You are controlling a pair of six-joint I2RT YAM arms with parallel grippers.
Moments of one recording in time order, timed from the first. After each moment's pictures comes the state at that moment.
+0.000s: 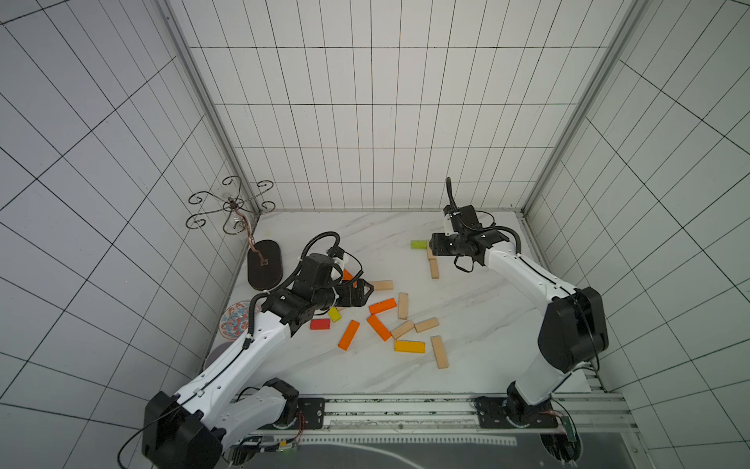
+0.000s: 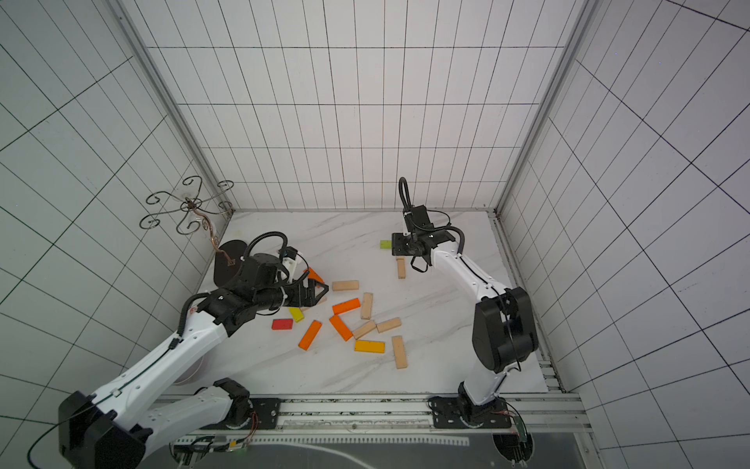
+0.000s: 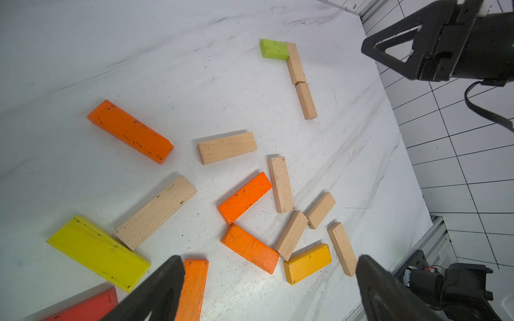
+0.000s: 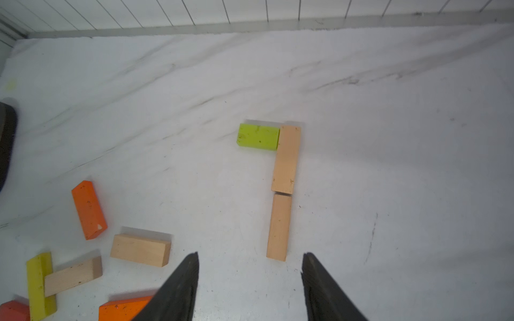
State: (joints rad) left arm -0.47 1.05 0.88 -0.55 0.28 -0.47; right arm 0.38 1.67 1.40 -0.51 -0.02 0.23
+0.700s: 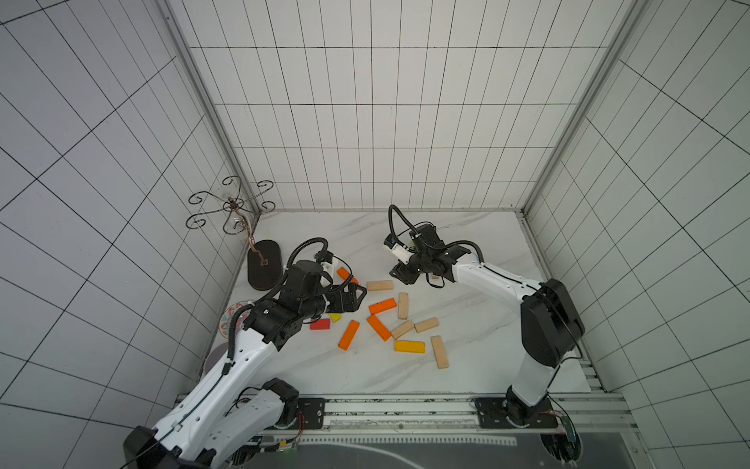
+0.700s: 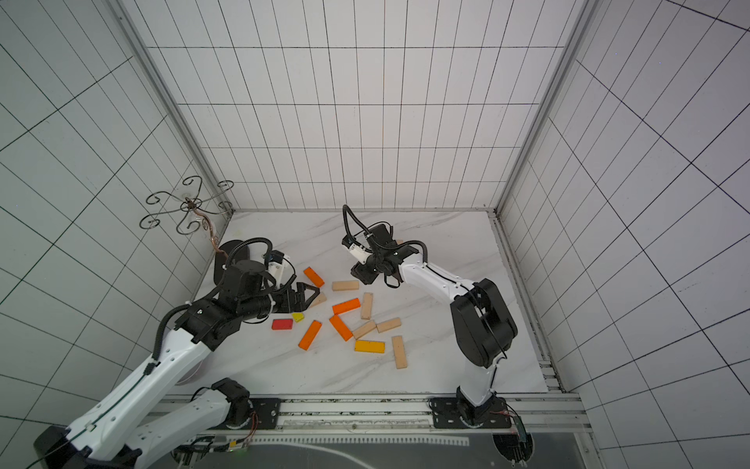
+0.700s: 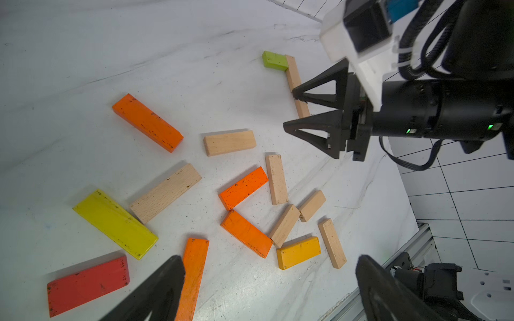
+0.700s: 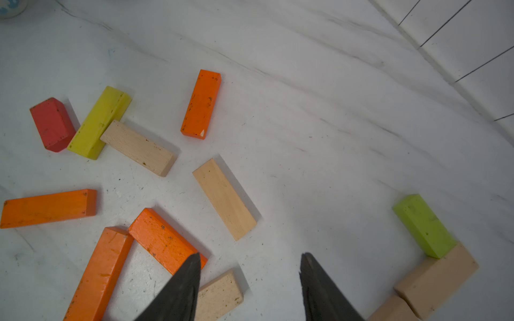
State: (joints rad) left arm -0.47 0.91 0.88 -0.64 0.25 -0.53; right arm 0.64 1.80 1.35 -0.40 -0.20 -0.35
